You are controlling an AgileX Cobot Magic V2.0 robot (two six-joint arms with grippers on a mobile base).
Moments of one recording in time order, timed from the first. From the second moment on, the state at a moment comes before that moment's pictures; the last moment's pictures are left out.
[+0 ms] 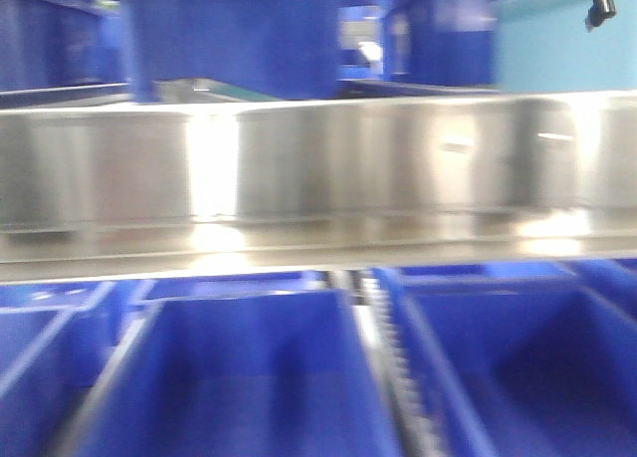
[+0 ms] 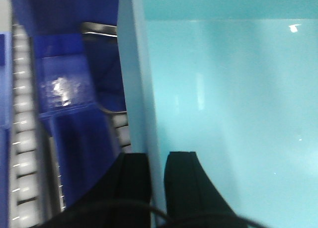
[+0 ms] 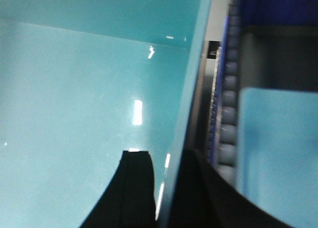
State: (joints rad) left arm -0.28 1.47 -1.82 -0.19 1.12 0.00; right arm 0.44 1.64 -2.10 0.05 1.25 0.15
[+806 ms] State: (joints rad) left arm -0.28 1.47 -1.82 -0.19 1.11 0.00; right arm 0.44 1.64 -2.10 0.05 1.25 0.15
